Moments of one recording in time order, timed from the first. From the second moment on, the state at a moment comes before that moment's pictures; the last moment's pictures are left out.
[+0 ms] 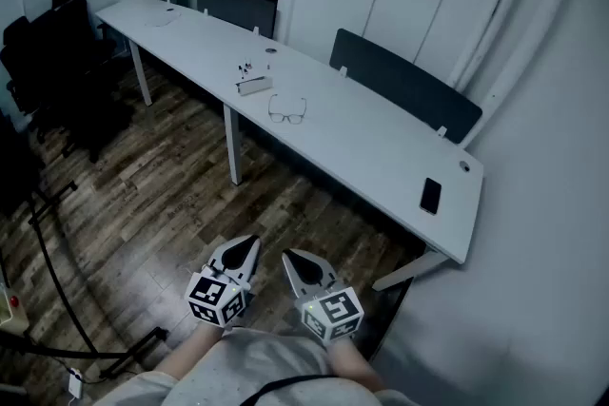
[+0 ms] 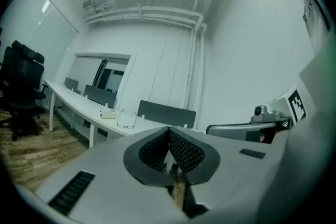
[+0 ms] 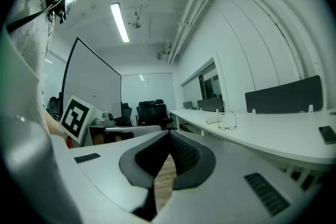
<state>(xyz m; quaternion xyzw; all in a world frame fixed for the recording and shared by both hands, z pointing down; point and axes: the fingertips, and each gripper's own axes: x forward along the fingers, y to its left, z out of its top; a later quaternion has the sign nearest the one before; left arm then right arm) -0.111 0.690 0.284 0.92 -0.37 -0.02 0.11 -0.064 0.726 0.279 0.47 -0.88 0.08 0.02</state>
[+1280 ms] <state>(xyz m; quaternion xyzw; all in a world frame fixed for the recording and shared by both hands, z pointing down) -0.091 0.424 0.313 0.93 -0.34 0.00 0.12 -0.038 0.466 0.317 0.53 -0.84 0.13 0.02</state>
